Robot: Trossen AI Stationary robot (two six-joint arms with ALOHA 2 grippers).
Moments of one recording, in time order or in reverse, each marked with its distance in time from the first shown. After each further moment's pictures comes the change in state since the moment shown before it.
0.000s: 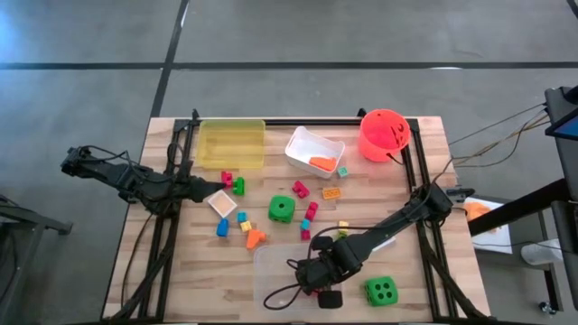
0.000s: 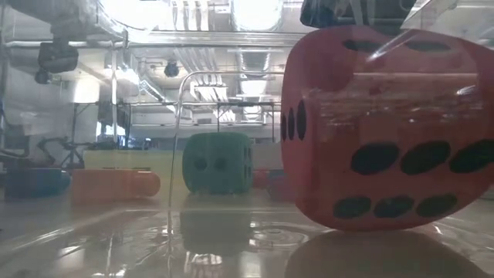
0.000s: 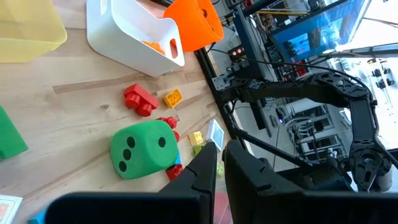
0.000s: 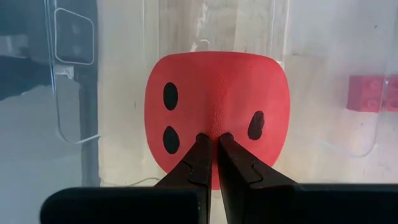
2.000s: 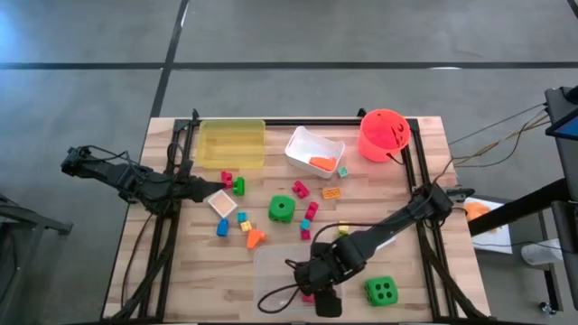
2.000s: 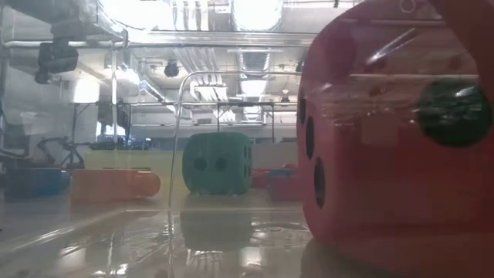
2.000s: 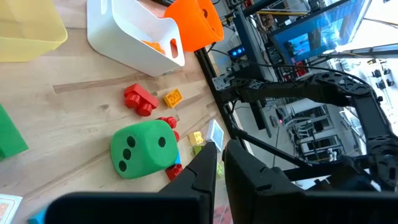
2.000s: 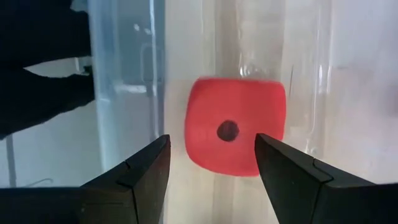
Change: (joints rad) left arm 0.000 0.000 0.000 -0.001 0.000 -0.004; right arm 0.002 -0.012 0.118 0.000 -0.124 0.080
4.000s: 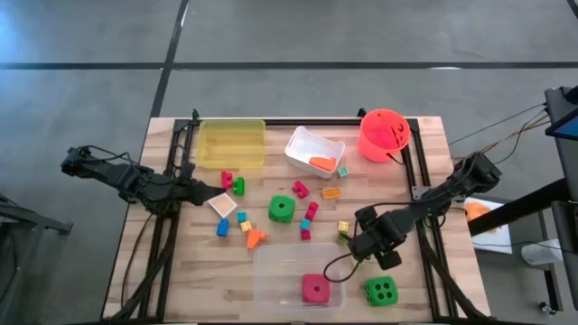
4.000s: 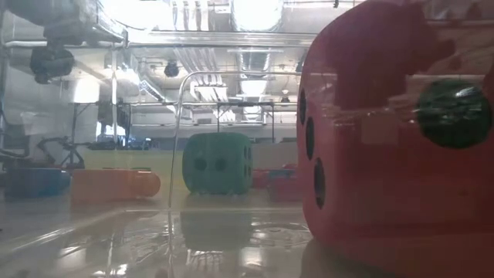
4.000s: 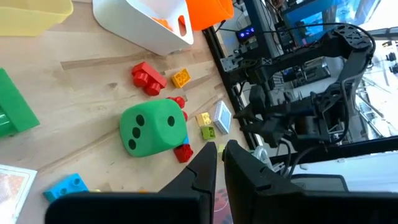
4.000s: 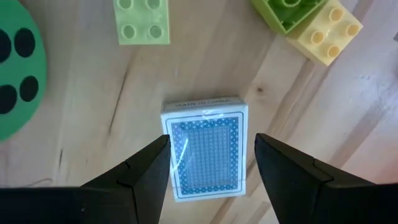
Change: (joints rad) left arm 0.000 0.000 -0.001 -0.059 0.071 -0.034; right arm 0.002 -0.492 -0.900 -0.024 0.182 -0.407
